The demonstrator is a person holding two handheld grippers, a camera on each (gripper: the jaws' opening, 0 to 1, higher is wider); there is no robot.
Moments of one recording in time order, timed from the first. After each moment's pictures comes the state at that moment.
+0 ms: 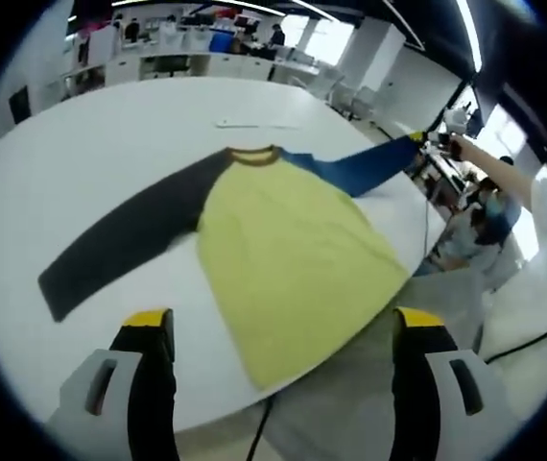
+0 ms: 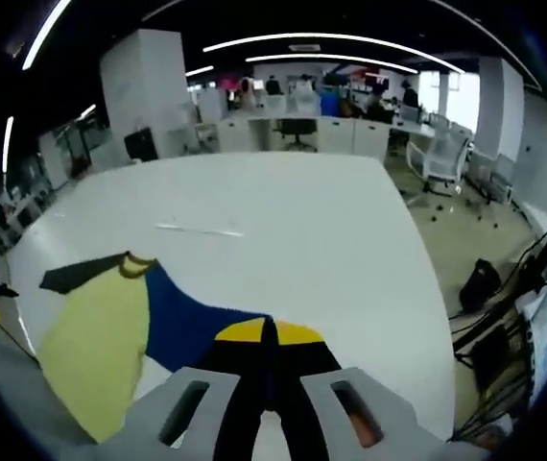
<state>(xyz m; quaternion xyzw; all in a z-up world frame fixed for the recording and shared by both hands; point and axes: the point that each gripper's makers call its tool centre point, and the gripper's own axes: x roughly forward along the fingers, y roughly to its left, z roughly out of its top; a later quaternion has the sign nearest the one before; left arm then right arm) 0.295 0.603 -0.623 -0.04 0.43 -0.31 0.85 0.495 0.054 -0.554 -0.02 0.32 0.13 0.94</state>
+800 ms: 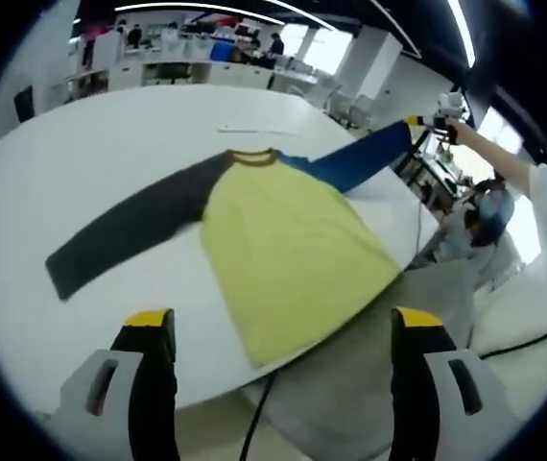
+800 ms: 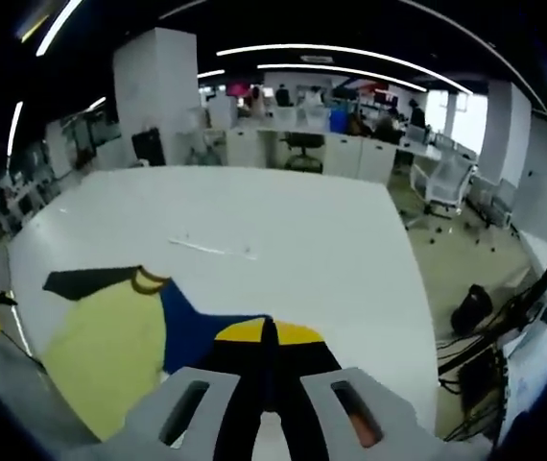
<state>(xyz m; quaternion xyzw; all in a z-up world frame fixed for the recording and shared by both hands) 0.265 0.622 -0.617 -0.05 0.42 -0.31 0.86 0.488 0.095 -0.503 -0.06 0.30 0.14 0.94</state>
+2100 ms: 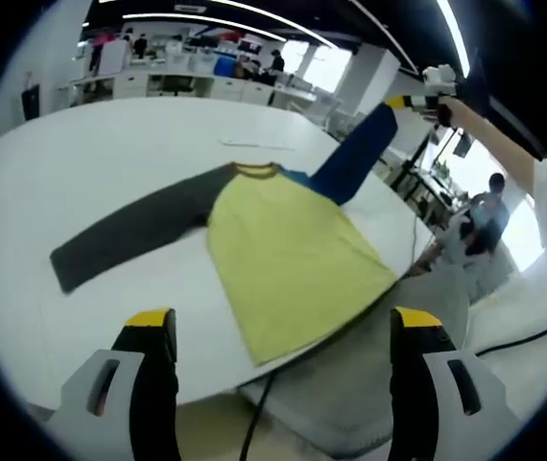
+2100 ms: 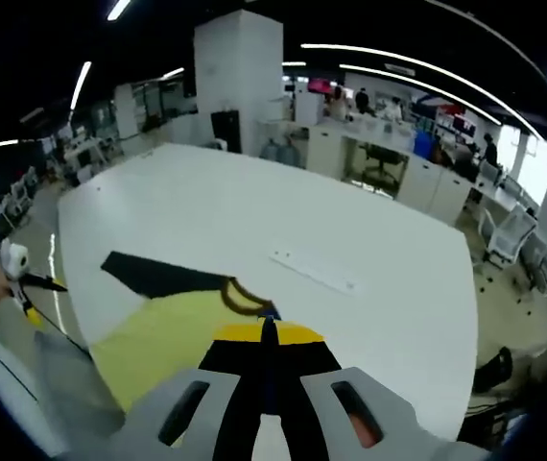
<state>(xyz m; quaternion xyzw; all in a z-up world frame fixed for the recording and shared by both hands) 0.258 0.635 -0.610 -0.07 0.38 -0.31 0.87 0.511 0.274 -0.453 -0.11 0.30 0.30 0.90</state>
